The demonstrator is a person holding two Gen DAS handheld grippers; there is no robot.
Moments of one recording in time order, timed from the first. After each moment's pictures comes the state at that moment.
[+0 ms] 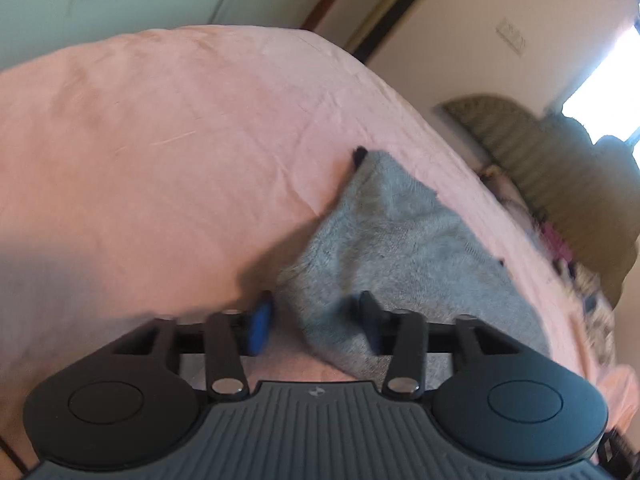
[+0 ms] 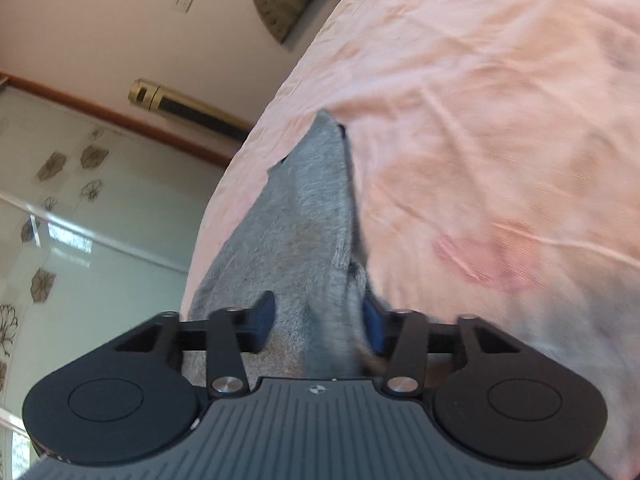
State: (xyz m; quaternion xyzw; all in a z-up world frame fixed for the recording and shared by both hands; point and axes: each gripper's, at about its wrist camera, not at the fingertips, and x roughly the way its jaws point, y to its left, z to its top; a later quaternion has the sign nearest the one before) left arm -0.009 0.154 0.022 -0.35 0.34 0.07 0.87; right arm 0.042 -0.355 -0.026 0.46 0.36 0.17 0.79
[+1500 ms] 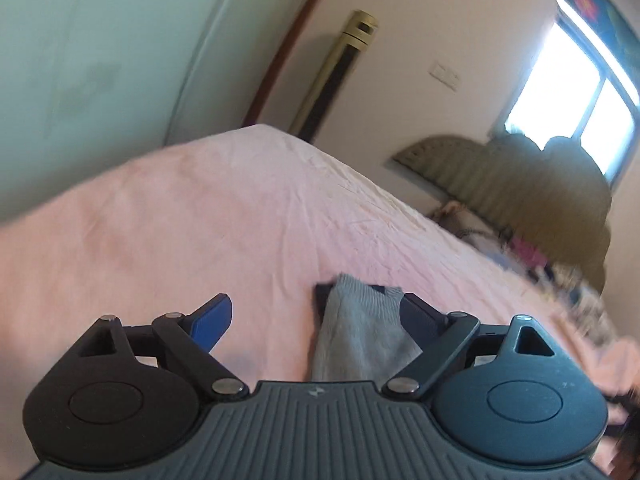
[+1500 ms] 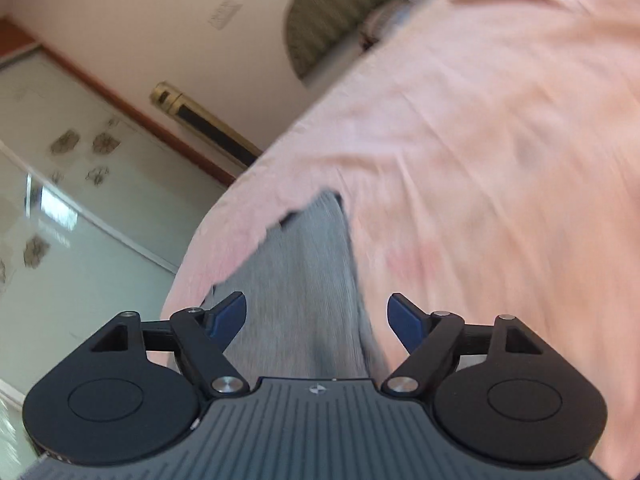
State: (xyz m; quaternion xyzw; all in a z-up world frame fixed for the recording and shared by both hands) left arm -0.006 0.172 0.080 -0.22 0.26 0.03 0.94; right arm 0.028 -0.386 0.034 0.31 0.33 0.17 0.88
